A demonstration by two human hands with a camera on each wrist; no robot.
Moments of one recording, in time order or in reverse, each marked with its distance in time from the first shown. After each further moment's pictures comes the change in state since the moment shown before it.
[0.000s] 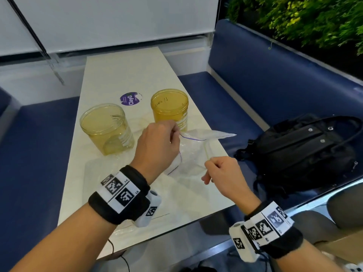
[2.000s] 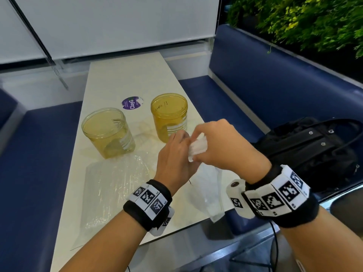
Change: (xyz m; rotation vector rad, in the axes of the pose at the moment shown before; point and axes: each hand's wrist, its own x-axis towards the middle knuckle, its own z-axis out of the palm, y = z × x) left_hand -0.018 0.011 0.057 0.073 -0.041 0.128; right_hand 0.019 -0.104 -0.054 -0.640 -0.157 -0.254
